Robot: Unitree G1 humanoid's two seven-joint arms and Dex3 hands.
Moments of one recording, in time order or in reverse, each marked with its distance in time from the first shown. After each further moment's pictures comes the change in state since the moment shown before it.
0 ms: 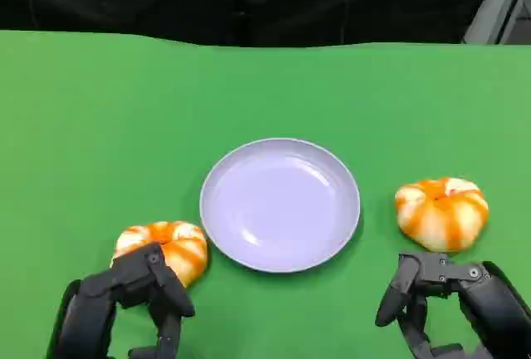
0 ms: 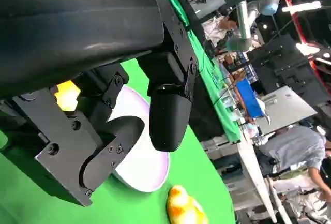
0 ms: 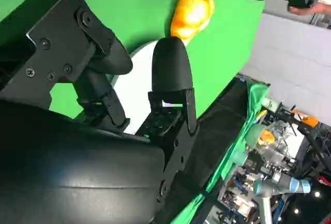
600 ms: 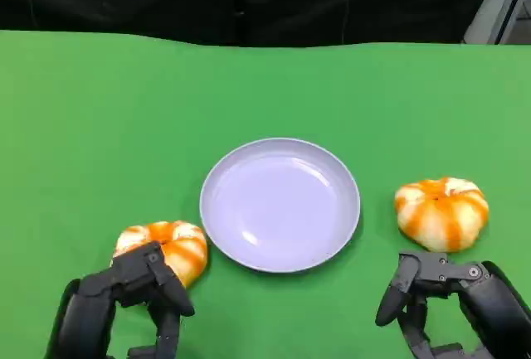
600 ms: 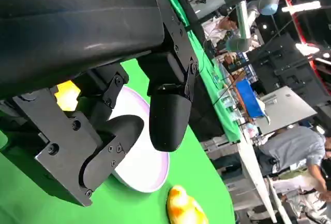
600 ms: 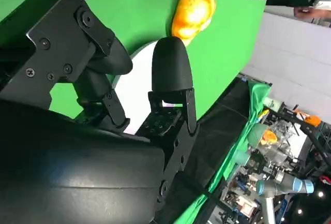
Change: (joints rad) left arm -0.002 0.002 0.002 0.001 -0.001 -0.001 0.000; right arm 0.000 0.001 0.000 0.000 0.003 0.011 0.000
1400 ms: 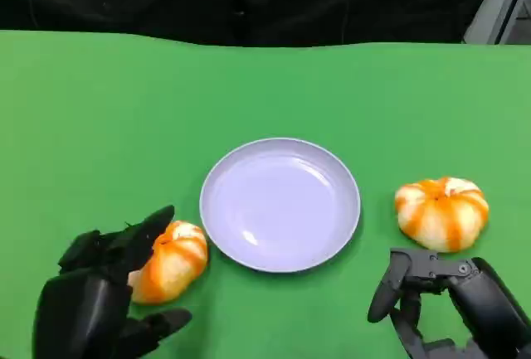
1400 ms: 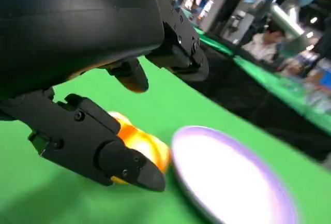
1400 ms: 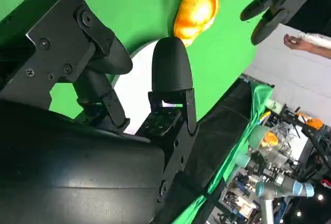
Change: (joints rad) left arm -0.061 0.020 -0.005 -0.046 0.721 0.353 0.277; right arm -0.030 0.015 0.013 0.024 -0.043 0.001 -0.014
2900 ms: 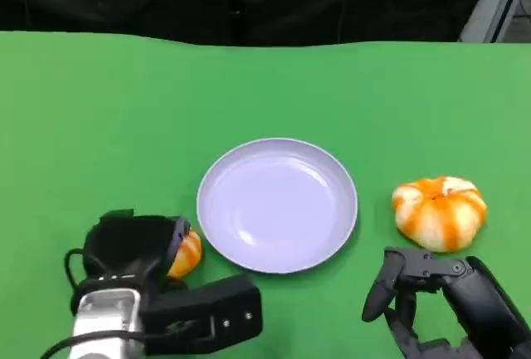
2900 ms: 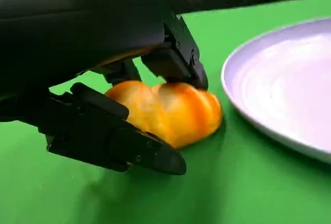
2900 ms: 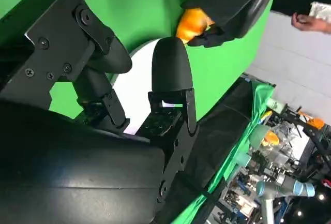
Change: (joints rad) left arm -0.417 0.118 -0.360 0.295 0.209 0.588 -0.259; right arm 0.002 -0.001 0.016 -0.018 -0.015 0.020 -0.016
